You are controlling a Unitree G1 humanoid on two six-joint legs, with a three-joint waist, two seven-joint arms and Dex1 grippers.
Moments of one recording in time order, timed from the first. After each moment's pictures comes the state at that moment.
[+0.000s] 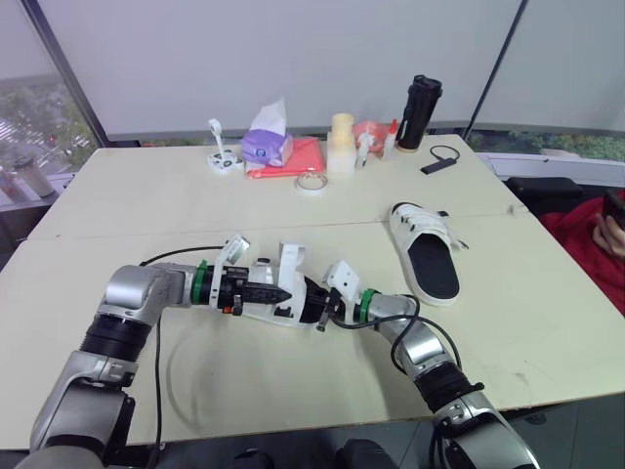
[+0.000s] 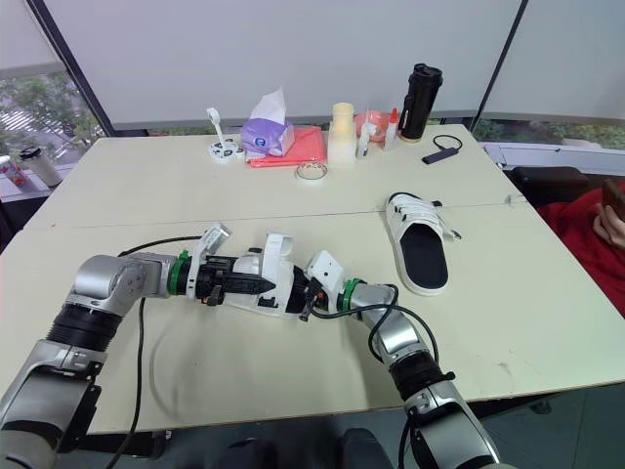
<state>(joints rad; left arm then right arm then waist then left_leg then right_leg) -0.66 0.62 -0.15 0.23 -0.60 0.98 -1.23 -0.50 -0.18 0.27 0.42 0.08 0.00 0.83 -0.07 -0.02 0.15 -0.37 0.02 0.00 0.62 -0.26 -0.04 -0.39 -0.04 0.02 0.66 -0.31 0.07</state>
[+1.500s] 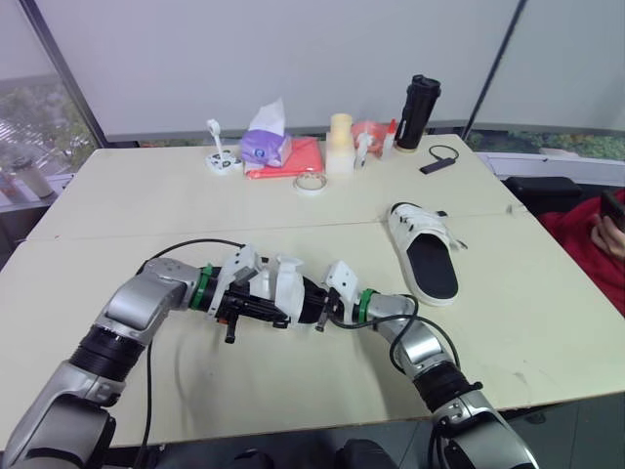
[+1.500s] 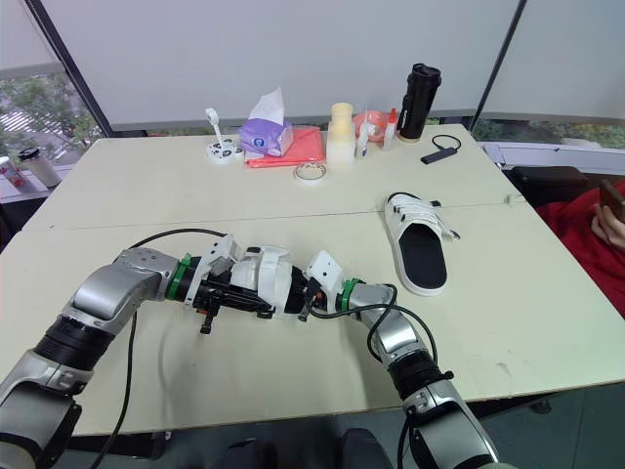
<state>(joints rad) -0.59 0.71 -0.28 0.07 -0.41 0.69 -1.31 -0.51 -0.17 0.27 0.43 0.08 0.00 0.83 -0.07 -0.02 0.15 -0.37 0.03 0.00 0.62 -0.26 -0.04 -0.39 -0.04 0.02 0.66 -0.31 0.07</state>
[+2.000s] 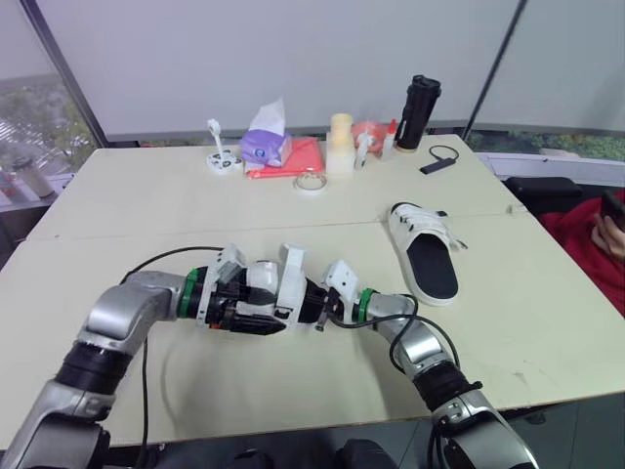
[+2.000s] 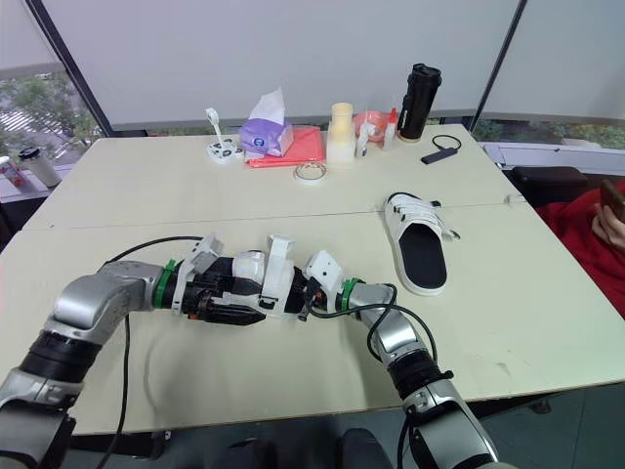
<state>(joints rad) -0.43 0.75 -0.08 -0.09 -0.59 0.85 -1.26 -0.51 -0.17 0.27 0.43 0.08 0.00 0.84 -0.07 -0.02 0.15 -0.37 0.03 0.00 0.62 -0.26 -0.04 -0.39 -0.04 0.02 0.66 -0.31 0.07</state>
